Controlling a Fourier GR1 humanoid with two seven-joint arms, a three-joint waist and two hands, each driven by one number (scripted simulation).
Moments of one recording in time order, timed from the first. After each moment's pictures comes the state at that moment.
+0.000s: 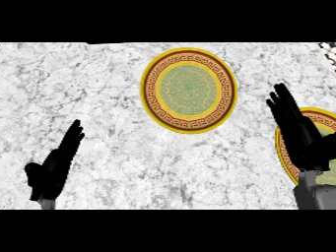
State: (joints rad) left arm 0.04 0.30 -0.18 -1.40 0.17 0.13 -0.10; right arm -0.12 -0.19 0.01 -1.60 -0.18 -0.04 0.13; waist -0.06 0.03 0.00
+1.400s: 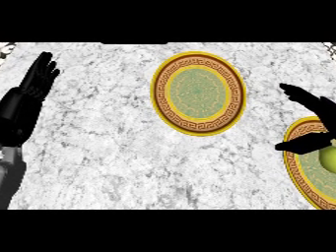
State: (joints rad) left arm -0.27 0.42 -0.03 -1.56 0.18 0.05 0.06; right arm -0.29 -0.56 0.08 -1.34 0.11 0.23 0.13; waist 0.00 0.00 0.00
